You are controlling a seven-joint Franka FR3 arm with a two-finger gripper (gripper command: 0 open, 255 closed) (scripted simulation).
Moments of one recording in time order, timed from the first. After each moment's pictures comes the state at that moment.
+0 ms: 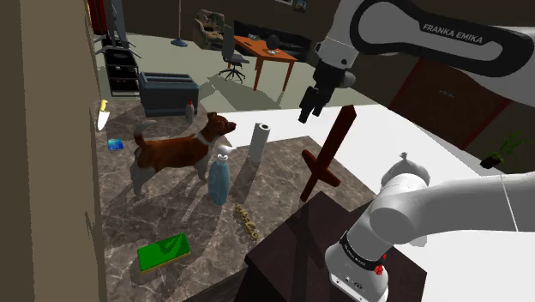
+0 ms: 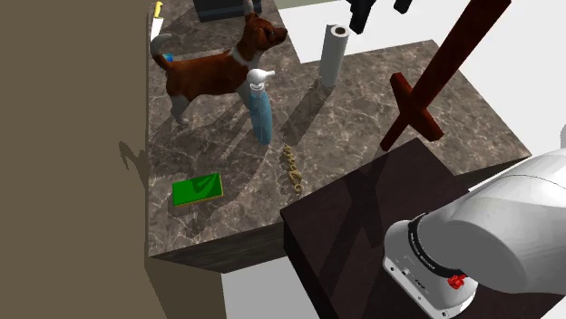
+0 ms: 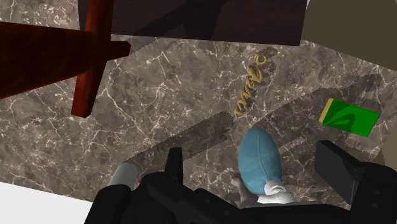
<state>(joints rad) 0.00 -0.75 0.06 -2.36 0.06 1.64 -0.06</state>
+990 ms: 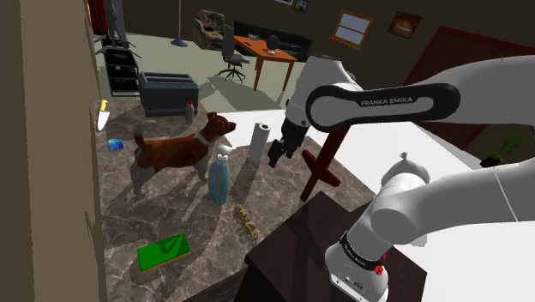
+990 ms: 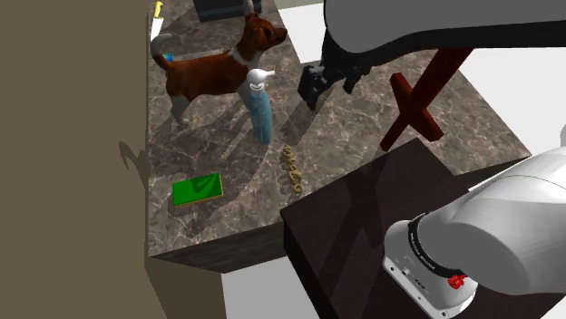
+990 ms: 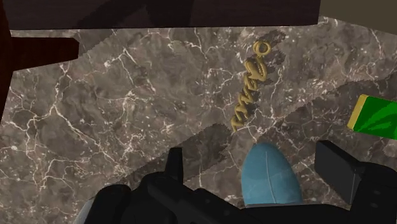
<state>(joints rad) 0.03 -0.65 0.18 -2.72 0.14 2.12 0.08</state>
